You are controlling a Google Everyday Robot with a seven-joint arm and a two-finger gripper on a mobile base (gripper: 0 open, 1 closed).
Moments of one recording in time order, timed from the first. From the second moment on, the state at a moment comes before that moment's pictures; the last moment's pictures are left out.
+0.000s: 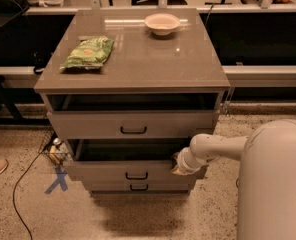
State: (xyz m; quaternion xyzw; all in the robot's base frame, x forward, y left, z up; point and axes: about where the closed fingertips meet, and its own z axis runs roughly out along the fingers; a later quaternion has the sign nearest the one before) arm 0.591 -0.122 0.409 -0.66 0.72 0.06 0.20
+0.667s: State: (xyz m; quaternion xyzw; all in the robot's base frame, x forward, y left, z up) arm 0.581 -0.124 0.409 -0.66 0.72 0.06 0.20
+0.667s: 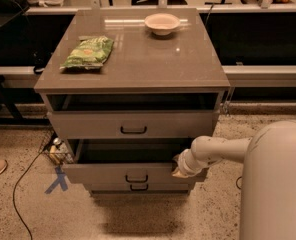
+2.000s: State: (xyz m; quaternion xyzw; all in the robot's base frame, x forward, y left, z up) arm 0.578 -0.121 0.406 -0.66 0.72 0.06 0.20
